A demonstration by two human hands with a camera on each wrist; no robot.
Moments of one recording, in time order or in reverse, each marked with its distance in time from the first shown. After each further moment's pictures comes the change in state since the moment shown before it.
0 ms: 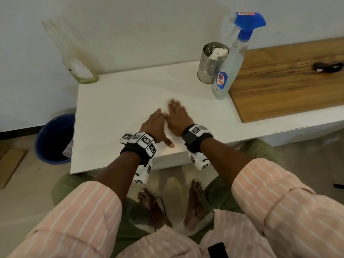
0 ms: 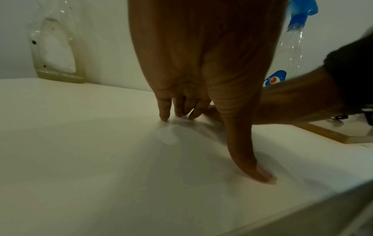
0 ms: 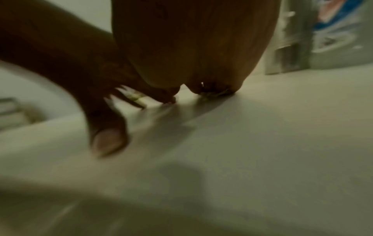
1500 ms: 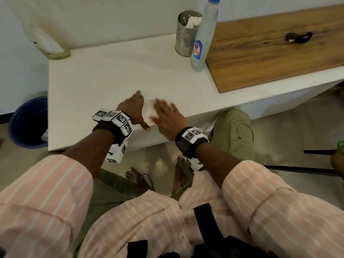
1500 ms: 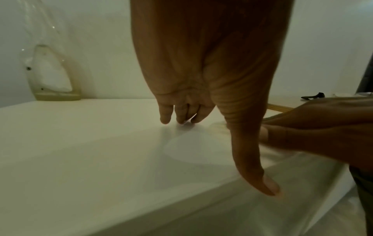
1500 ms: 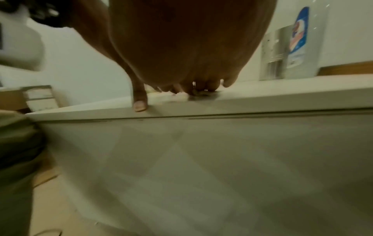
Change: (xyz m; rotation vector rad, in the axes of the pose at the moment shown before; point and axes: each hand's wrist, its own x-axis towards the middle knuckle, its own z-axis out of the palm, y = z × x) left_hand -0.030 0.005 0.012 0.235 -0.047 0.033; right_hand -0.115 0.011 0.033 -0.201 0.072 -0.137
